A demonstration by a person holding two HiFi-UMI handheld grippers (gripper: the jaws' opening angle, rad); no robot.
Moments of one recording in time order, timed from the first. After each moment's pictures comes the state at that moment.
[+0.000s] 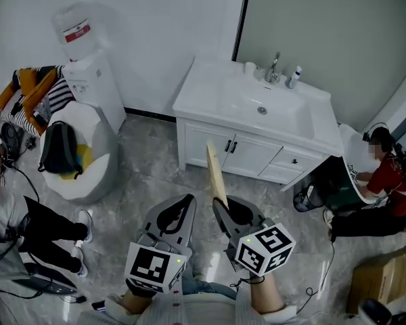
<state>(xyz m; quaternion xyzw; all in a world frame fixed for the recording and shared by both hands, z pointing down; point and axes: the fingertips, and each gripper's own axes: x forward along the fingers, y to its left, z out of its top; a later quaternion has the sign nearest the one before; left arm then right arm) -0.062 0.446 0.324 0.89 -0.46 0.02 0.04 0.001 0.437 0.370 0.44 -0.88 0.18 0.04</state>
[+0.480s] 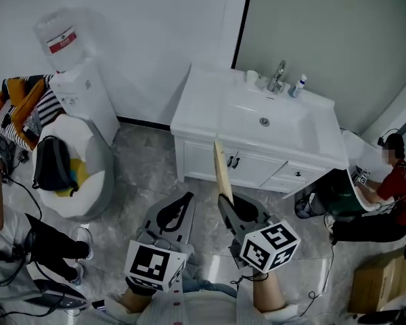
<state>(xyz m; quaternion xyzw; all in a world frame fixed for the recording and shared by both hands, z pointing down) -0.078 0.325 0.320 0.90 -0.44 0.02 0.04 -0.002 0.317 0.363 0.47 -0.86 0.18 0.04</state>
